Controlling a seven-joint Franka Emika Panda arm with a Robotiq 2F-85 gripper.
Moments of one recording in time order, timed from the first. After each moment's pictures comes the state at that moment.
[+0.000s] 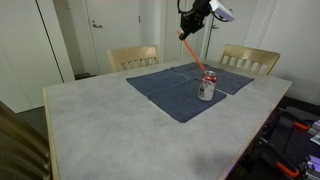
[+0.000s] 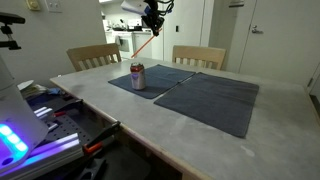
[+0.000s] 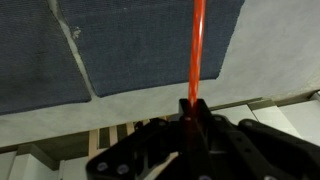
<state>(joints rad) 0.02 0.00 0.06 -2.41 0.52 2.93 -0.33</state>
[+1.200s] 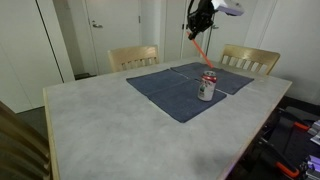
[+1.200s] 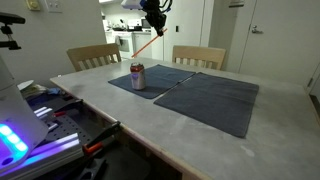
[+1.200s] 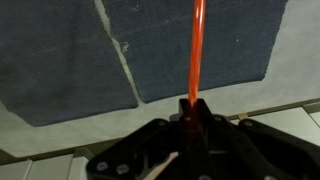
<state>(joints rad) 0.00 -0.05 0.00 -2.46 -0.05 2.87 0.26</state>
